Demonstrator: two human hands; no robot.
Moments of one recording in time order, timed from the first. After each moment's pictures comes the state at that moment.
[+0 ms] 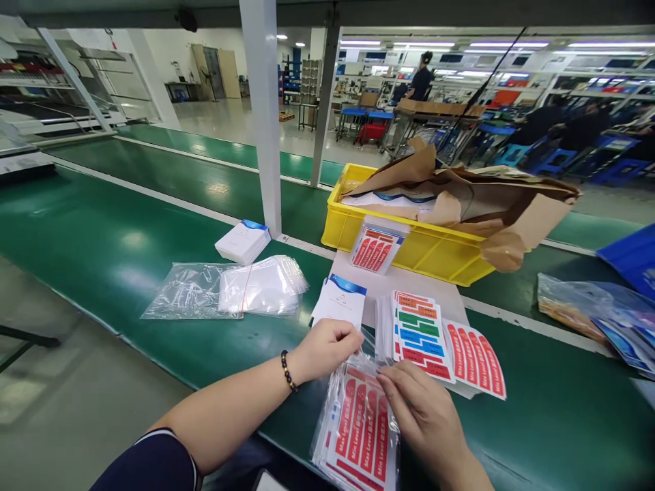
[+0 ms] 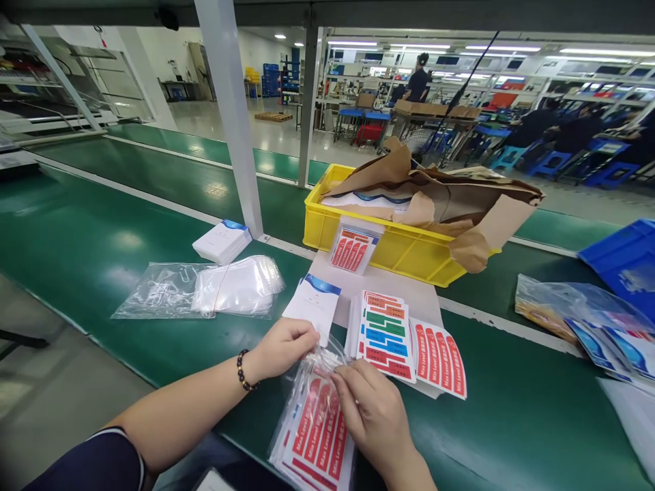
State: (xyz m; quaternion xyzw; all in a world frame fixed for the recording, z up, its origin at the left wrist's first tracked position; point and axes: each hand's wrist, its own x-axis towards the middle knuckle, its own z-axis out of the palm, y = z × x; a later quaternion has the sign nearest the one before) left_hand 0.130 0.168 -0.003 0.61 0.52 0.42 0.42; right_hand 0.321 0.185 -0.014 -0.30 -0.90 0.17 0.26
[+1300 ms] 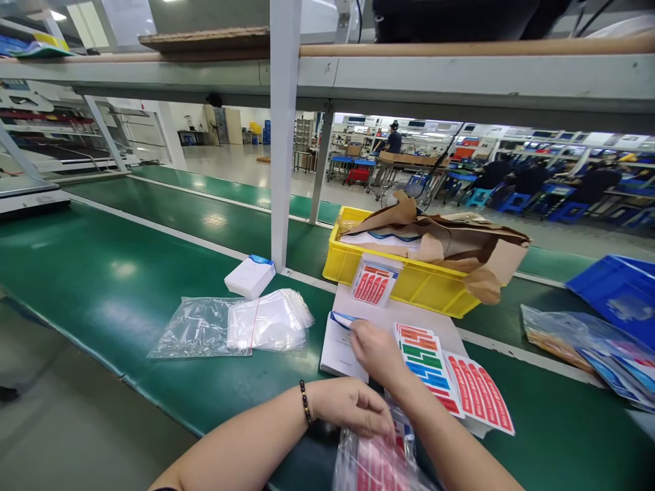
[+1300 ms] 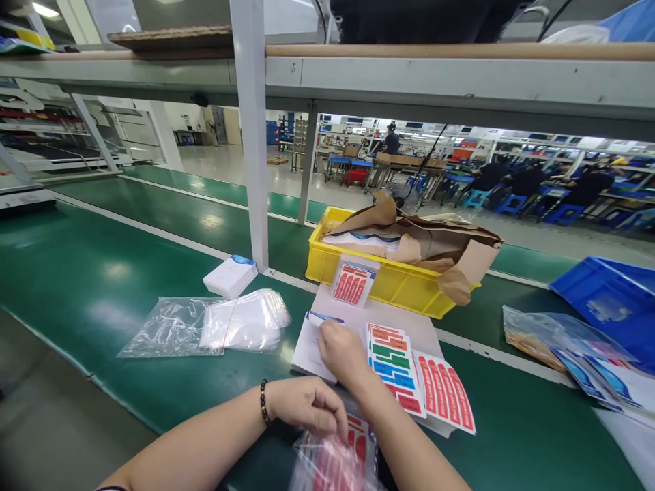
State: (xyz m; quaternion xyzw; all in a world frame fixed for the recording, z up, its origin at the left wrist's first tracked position) left_hand 0.128 0.173 -0.024 0.58 0.23 0.31 0.72; right_hand 0.231 0.259 0.007 -0.35 -0.93 -0.03 0.11
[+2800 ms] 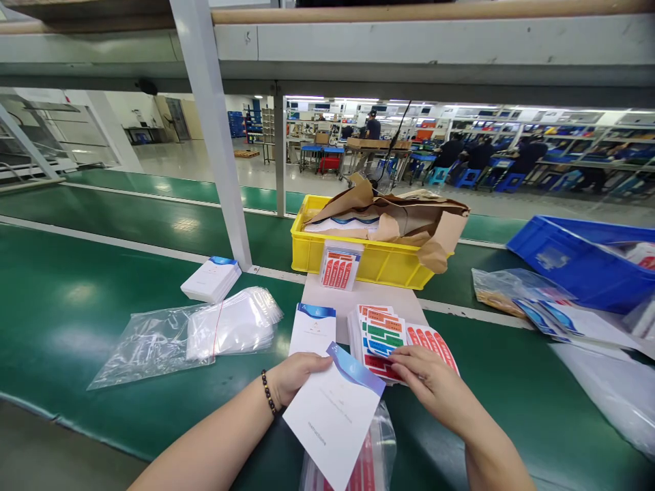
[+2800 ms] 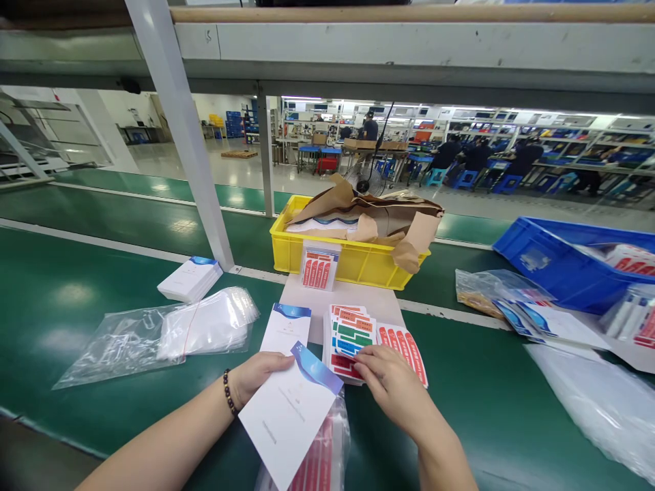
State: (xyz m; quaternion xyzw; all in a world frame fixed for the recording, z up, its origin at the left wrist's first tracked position) left_hand 0.130 0.182 -0.047 0.21 0.25 0.37 0.87; right_hand 0.387 0.240 0.003 -0.37 -0.90 0.08 0.20
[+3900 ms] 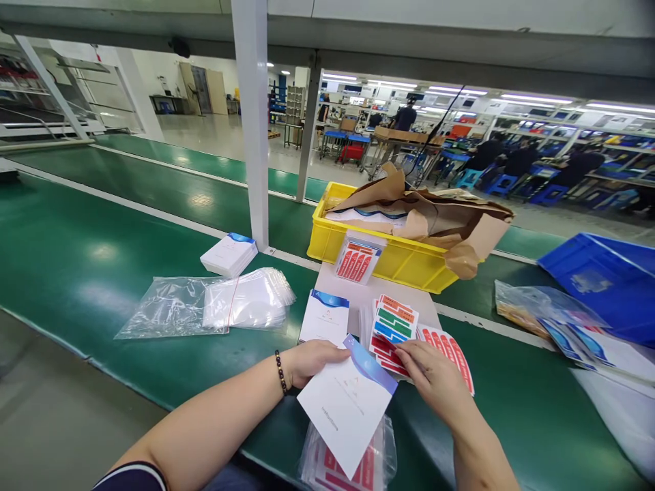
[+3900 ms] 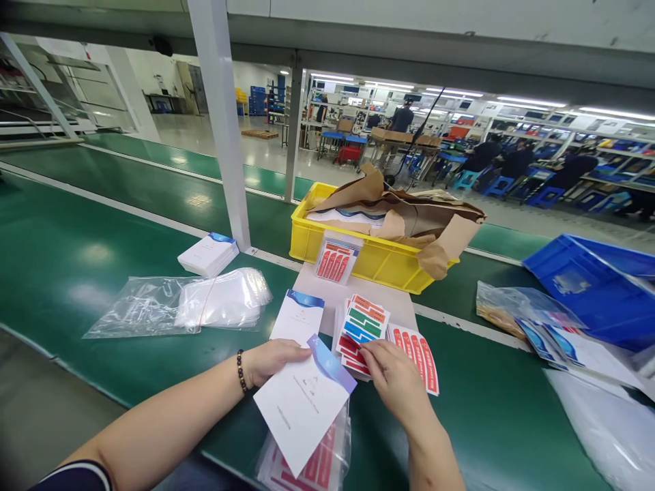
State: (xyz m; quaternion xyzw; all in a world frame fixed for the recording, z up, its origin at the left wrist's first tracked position) left_hand 0.136 0.180 -0.037 0.21 0.33 0.37 0.84; right_hand 0.367 0.246 -0.010 -0.39 -0.90 0.08 0.19
